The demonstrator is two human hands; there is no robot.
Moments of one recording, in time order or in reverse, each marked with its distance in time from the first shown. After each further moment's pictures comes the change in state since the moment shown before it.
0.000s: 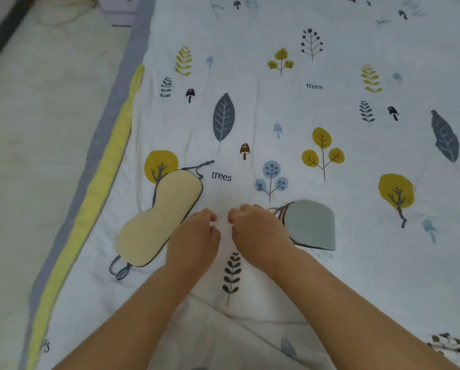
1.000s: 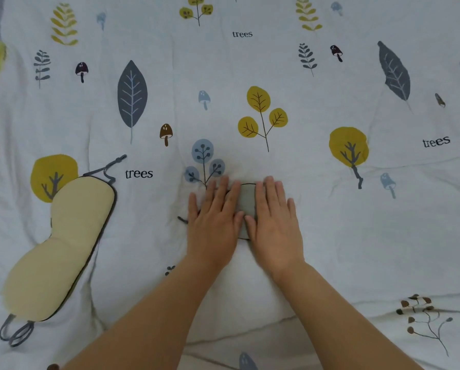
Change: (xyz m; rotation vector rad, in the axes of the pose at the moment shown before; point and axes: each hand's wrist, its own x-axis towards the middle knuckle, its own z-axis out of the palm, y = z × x) left_hand 0.045 0.060 0.149 0.447 -0.030 0.474; right_hand -0.024 0.133 0.093 0.208 0.361 0.463
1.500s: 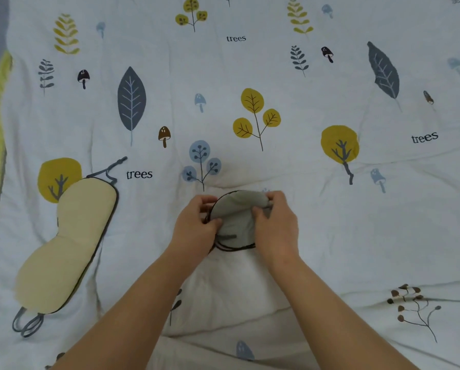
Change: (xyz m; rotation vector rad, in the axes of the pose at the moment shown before) left_hand -0.014 -0.005 -0.065 -1.085 -0.188 -0.438; right_hand -0.009 -0.025 -0.048 0.695 0.014 0.491
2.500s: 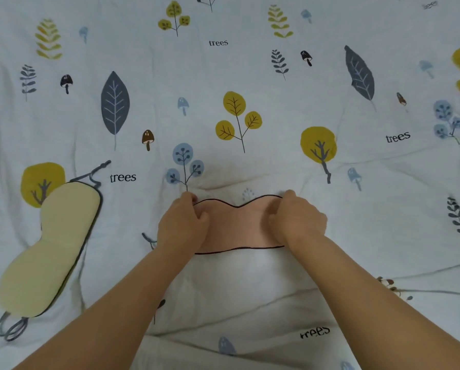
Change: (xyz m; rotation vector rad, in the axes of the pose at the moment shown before) left_hand 0.012 0.001 0.016 0.569 0.162 0.011; right_hand 0.033 0.010 -0.054 -0.756 -0.104 0.133
